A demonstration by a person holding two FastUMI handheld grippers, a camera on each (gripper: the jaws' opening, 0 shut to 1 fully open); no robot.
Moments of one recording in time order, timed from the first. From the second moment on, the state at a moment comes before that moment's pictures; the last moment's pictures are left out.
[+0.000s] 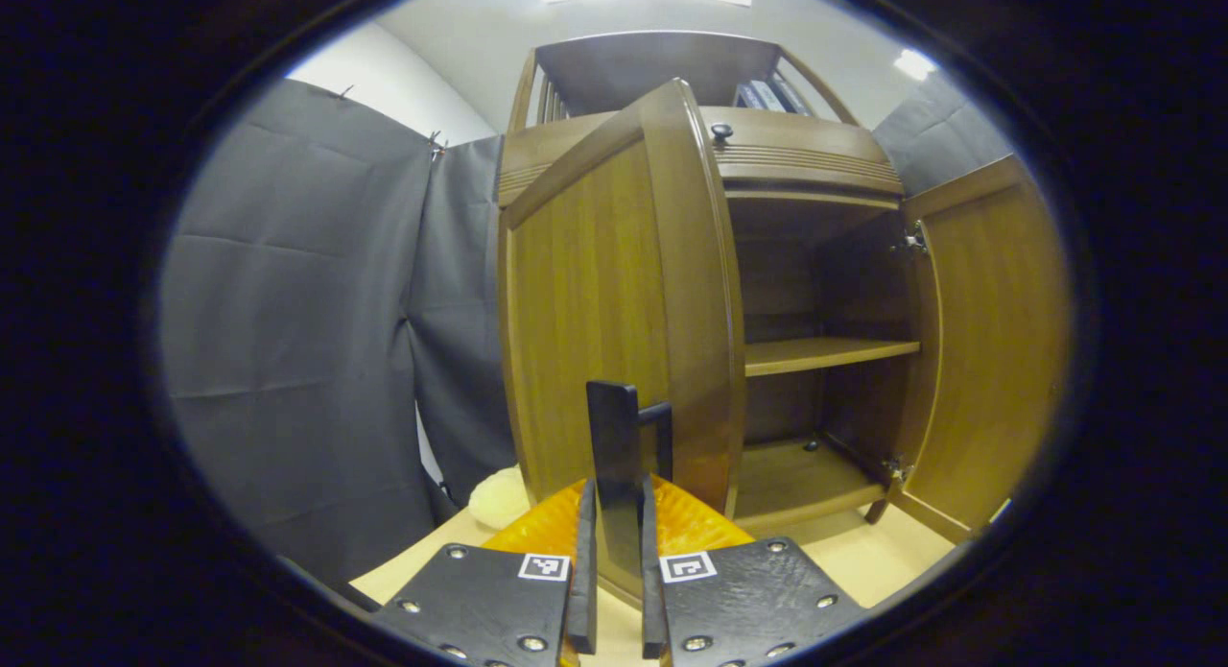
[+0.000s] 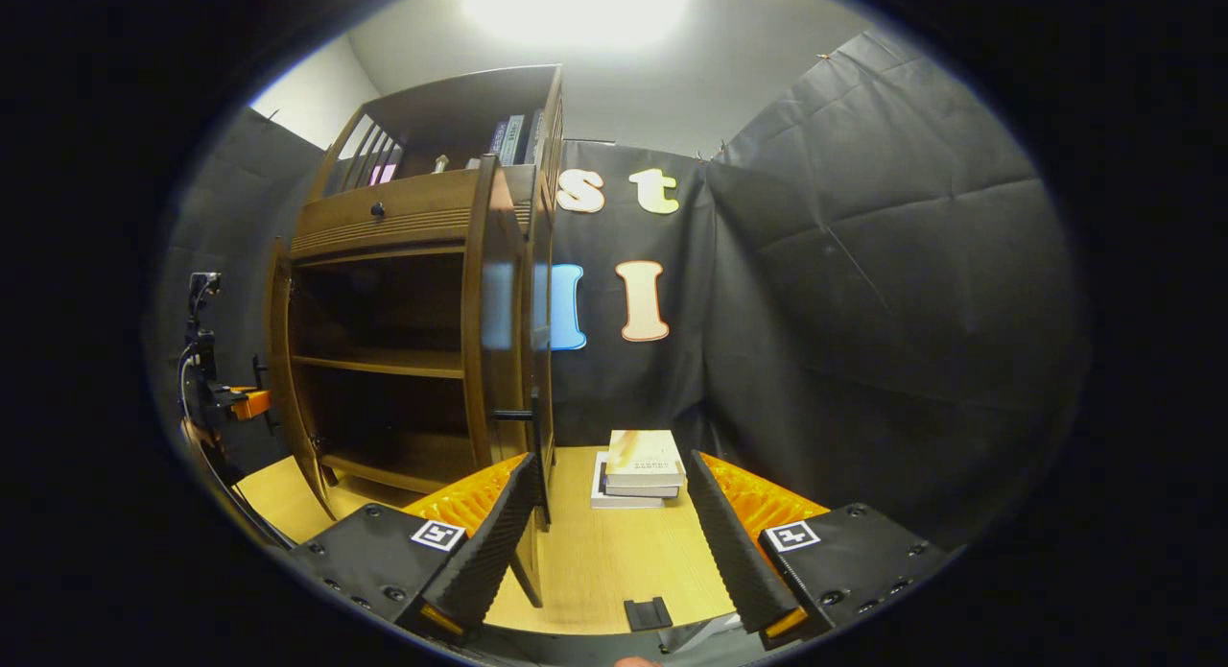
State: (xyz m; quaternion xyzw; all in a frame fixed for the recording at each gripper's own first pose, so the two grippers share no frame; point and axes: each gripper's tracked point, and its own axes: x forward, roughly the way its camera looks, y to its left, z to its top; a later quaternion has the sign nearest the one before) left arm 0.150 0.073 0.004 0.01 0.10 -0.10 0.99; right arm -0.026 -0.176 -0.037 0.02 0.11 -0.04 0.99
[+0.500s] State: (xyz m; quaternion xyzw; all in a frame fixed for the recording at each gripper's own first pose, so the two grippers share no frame) left arm 0.156 0.093 0.015 0.01 0.10 -0.13 0.99; right arm -0.051 -0.108 -0.022 0.02 0.10 -0.05 0.99
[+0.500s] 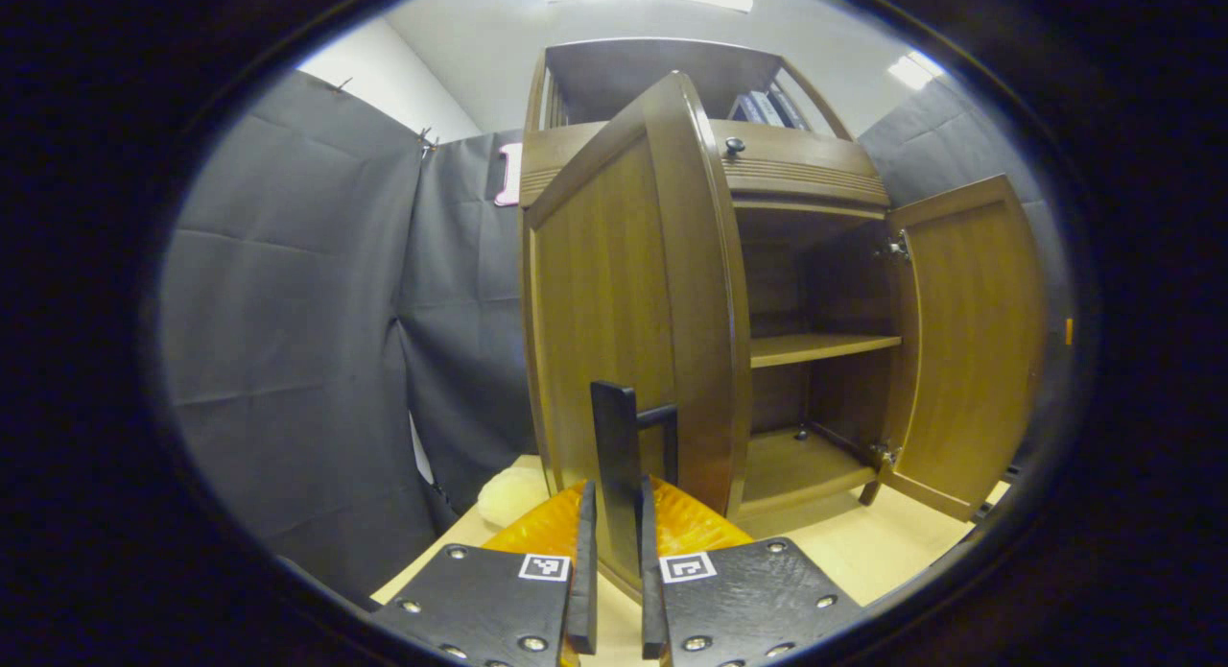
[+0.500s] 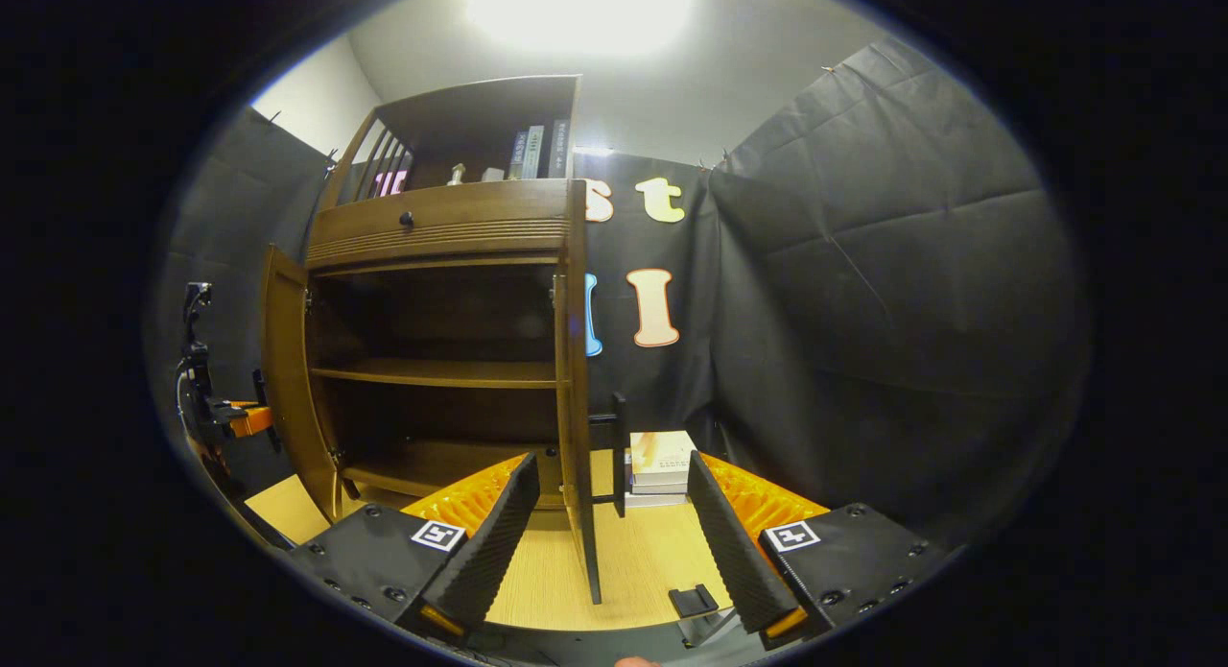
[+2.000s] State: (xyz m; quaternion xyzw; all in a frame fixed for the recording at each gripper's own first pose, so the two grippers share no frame) left arm 0.170 0.227 0.027 -0.02 0.08 -0.08 0.99; right arm -0.058 0.034 -0.007 0.01 0.10 0.00 1.00
